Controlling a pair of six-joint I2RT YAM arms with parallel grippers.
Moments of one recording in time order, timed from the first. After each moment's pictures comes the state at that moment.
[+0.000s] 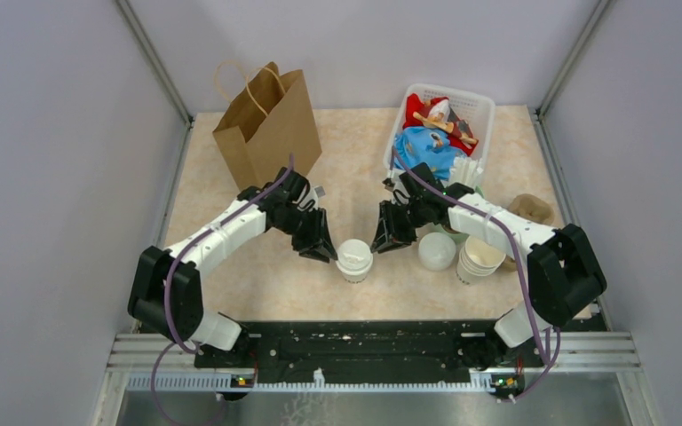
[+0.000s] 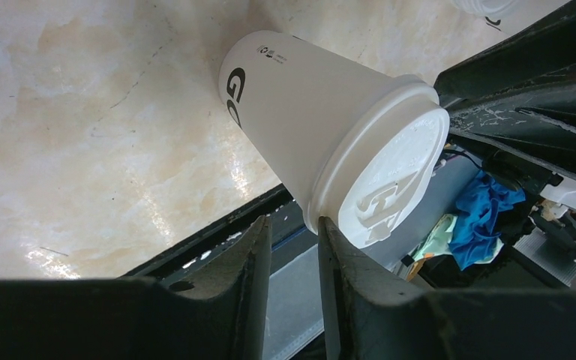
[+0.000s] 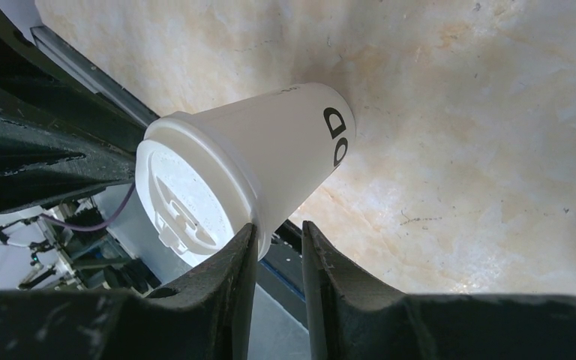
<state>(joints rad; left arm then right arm) -0.48 1.45 1.03 -0.77 0.55 -0.58 0.61 1.54 1.07 -0.56 -0.52 0.57</state>
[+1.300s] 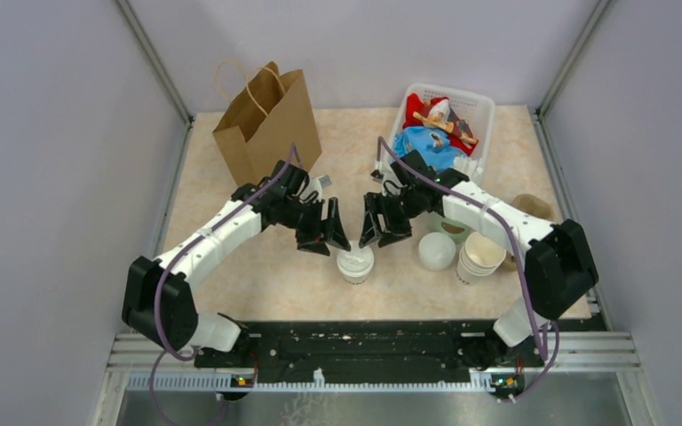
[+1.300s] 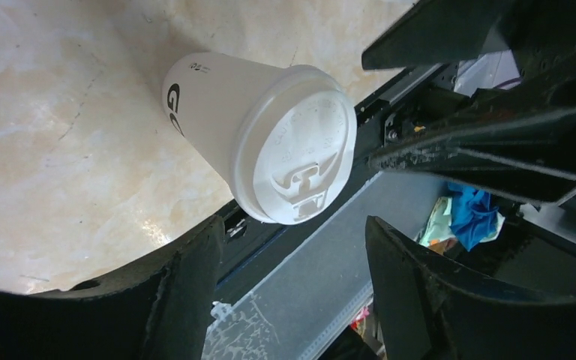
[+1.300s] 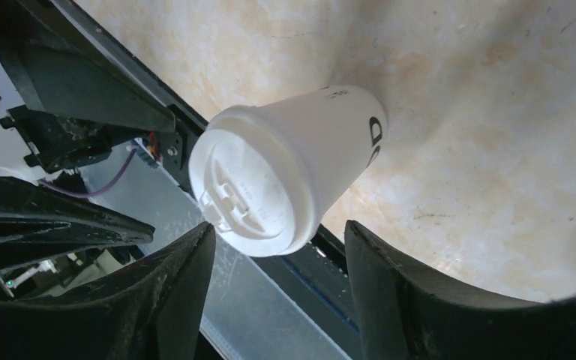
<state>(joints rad) -0.50 1.38 1.10 -0.76 0.61 -0.53 0.64 1.56 1.23 -0.72 -0.54 0.48</state>
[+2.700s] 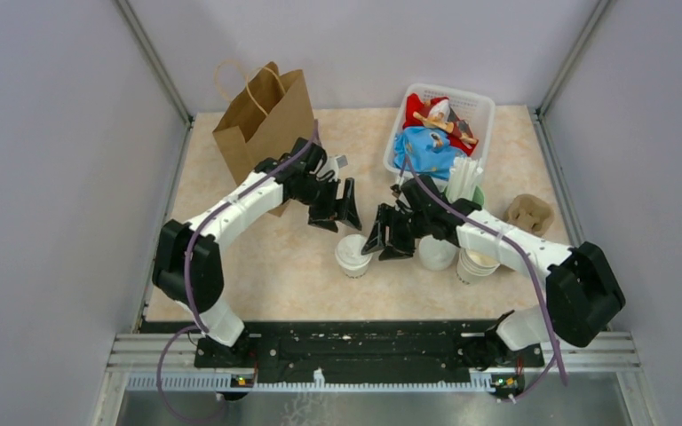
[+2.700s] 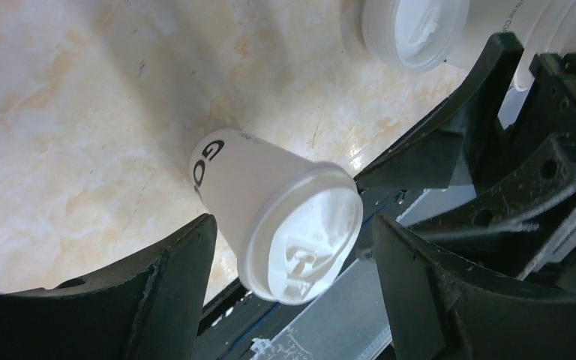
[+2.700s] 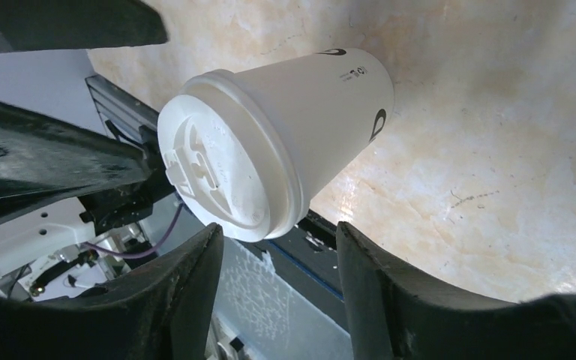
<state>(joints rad) -0.51 1.68 1.33 -0.72 0.59 -0.41 0.67 1.42 0.94 -0.44 -0.45 0.85</state>
